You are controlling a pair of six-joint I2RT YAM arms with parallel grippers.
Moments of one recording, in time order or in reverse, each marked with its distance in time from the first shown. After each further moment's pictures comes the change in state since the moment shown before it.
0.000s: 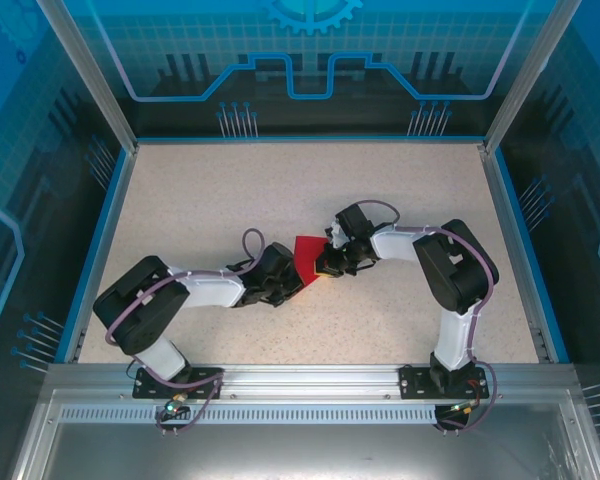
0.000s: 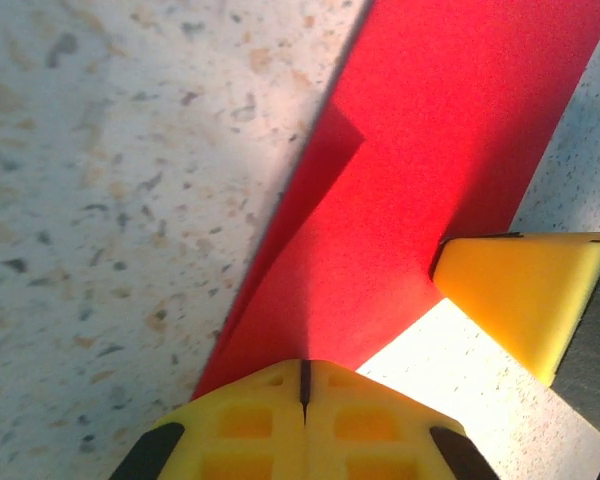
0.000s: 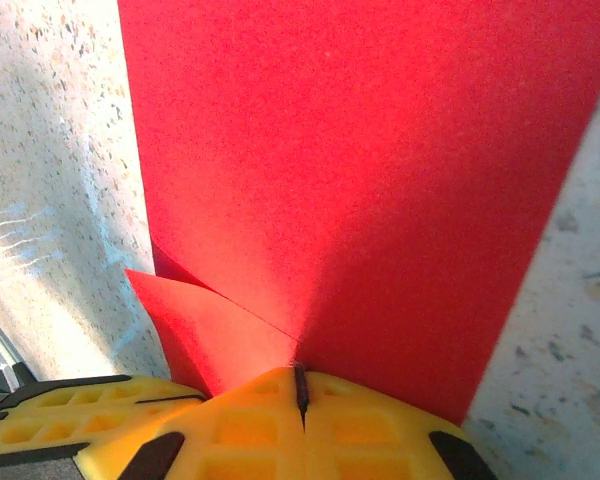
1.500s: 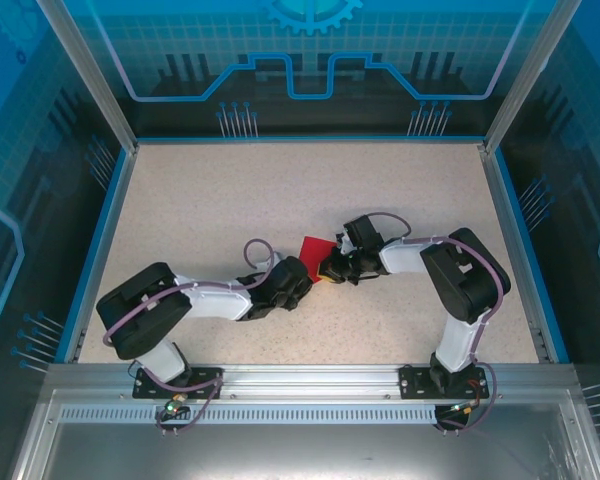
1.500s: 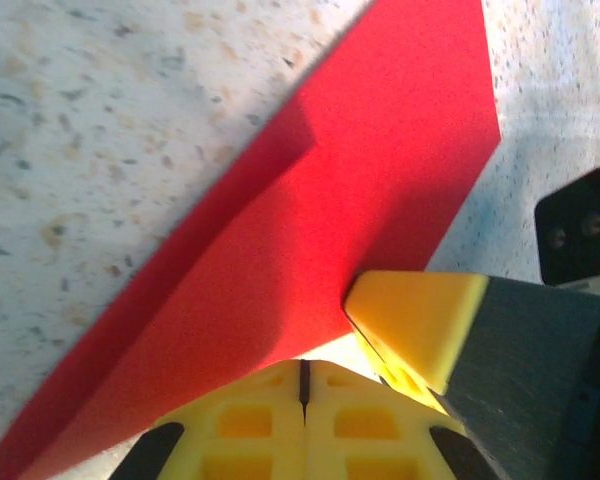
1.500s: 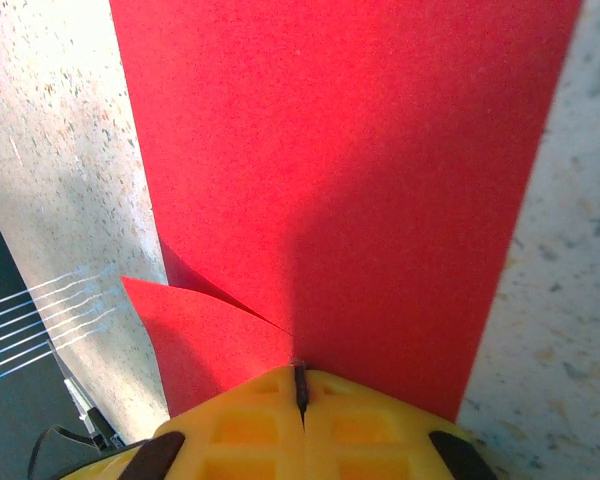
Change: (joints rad) left arm -0.162 0.003 -0.016 0.138 -0.295 -0.275; right arm 0.002 -0.093 -0.183 0.233 0.010 0.265
